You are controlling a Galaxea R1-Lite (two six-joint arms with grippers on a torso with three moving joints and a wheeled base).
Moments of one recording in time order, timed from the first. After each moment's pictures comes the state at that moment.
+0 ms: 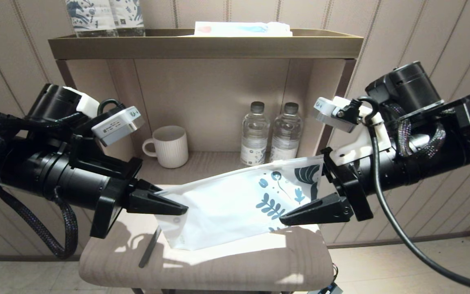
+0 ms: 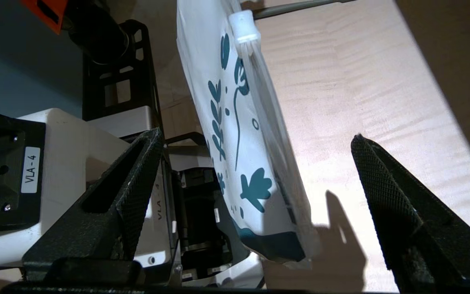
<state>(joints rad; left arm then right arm) -0.38 1.57 -1.18 0.43 -1.01 0.56 0.47 1.62 -1.37 0.43 0.81 -0.41</state>
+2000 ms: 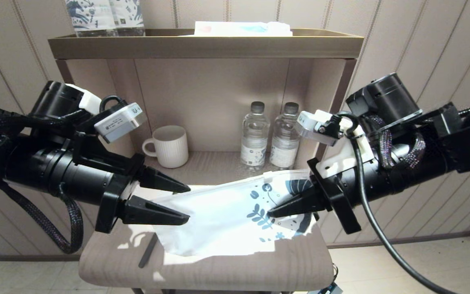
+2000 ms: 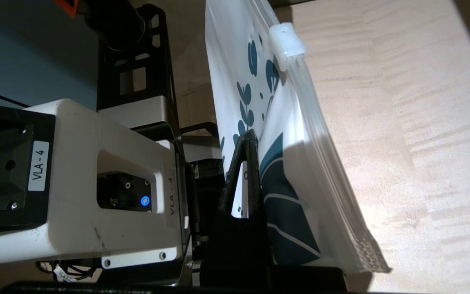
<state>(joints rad) -0.38 1.58 -1.20 0.40 -1.01 0.57 0.52 1.65 -1.35 0.44 0.81 -0.41</state>
